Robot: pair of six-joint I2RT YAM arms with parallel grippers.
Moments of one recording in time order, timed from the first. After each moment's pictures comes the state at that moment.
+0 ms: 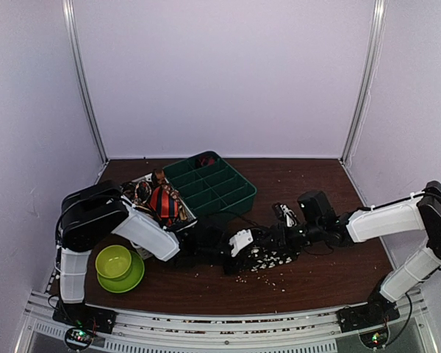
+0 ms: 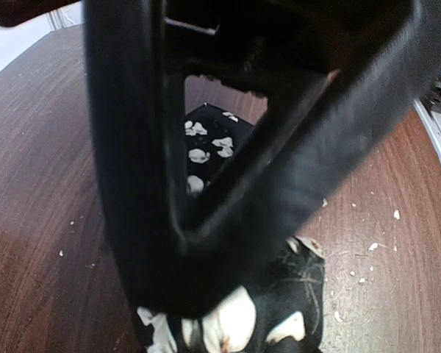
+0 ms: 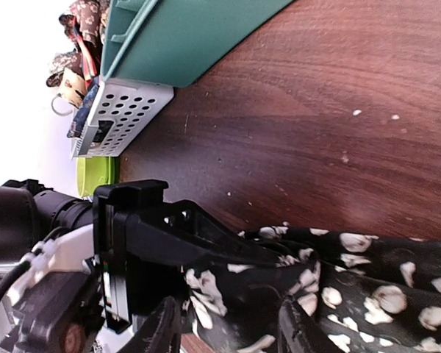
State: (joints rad) left arm -1.08 2.10 1.03 0.56 0.29 0.18; right arm 0.68 1.48 0.60 0.17 -0.52 0.79
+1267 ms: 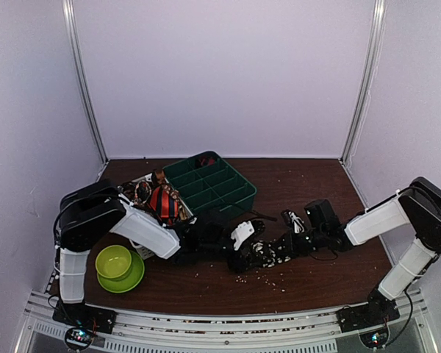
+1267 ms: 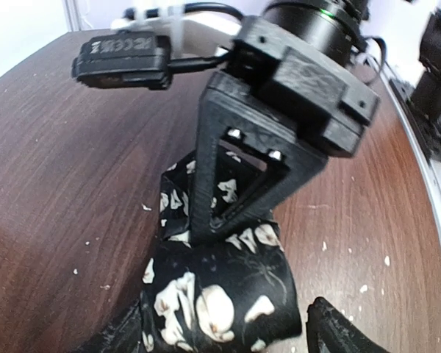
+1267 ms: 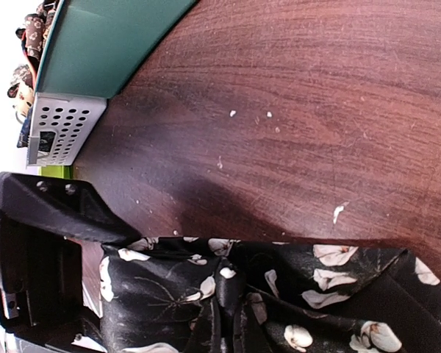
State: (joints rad) left arm -1.08 2.09 1.05 0.58 0.28 0.05; right arm 0.57 1.60 0.51 0.29 -0.51 0.66
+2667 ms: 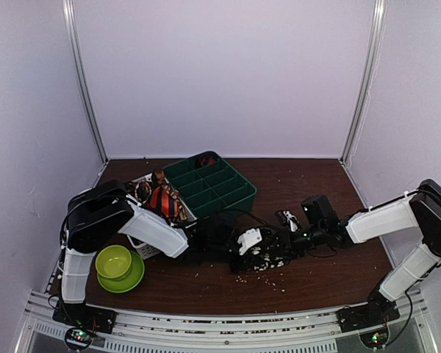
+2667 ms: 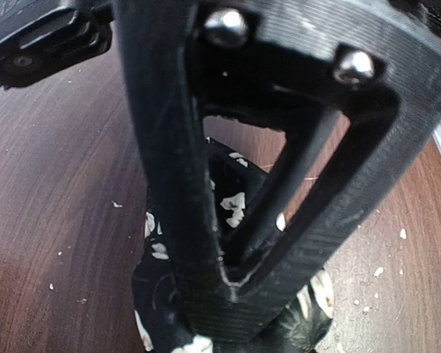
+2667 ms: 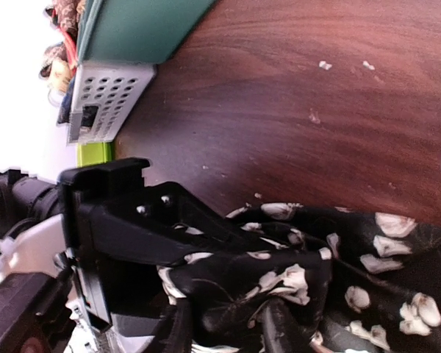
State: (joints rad) left arm -1.09 2.15 1.14 0.45 0.29 0.21; right arm 0.62 1.52 0.56 0.19 -0.62 0.79
